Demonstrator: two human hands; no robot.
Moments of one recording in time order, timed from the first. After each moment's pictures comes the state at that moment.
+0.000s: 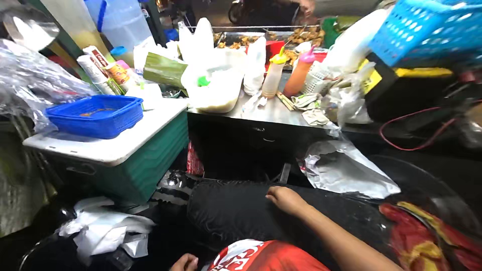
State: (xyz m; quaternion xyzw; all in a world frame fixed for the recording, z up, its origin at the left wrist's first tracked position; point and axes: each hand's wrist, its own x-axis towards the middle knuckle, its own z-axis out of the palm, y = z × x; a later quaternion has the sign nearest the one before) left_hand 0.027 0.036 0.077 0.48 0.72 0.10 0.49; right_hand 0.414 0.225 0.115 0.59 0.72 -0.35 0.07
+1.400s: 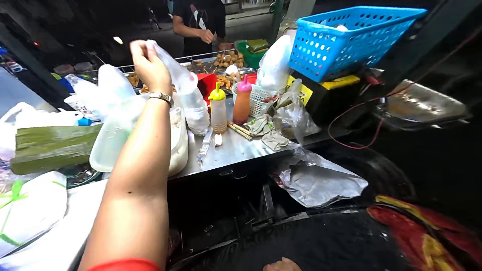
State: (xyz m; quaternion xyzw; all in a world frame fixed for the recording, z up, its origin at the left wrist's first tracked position) left_hand 0.279 0.657 0.421 0.66 0.38 0.63 0.15; right_hand 0.375 0.181 0.038 0.64 0.72 -0.23 -0.15
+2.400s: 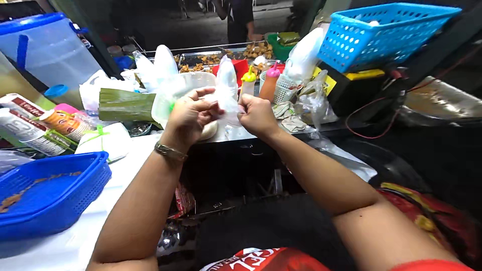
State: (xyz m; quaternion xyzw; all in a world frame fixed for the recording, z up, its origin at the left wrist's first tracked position) left_hand 0.148 0.418 0.401 0.61 0.32 0.47 0.55; right_hand 0.329 0.390 0.356 0.60 0.66 -0.04 -0.44
